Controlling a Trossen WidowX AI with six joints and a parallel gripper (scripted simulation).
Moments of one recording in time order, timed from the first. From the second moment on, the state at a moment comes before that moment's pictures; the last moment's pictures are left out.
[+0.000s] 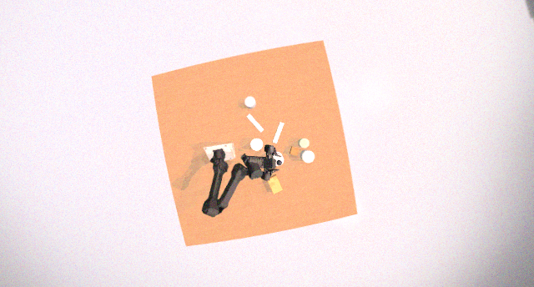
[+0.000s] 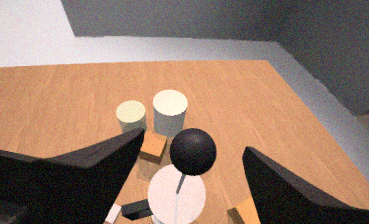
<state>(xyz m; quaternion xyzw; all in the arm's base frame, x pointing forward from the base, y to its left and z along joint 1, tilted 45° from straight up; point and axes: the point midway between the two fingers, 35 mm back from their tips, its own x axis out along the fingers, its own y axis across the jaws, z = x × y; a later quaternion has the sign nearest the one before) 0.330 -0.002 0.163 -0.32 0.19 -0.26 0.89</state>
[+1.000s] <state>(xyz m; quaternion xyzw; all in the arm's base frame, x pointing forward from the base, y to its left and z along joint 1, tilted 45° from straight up) 0.335 -0.008 0.158 -0.32 0.18 -0.26 0.89</state>
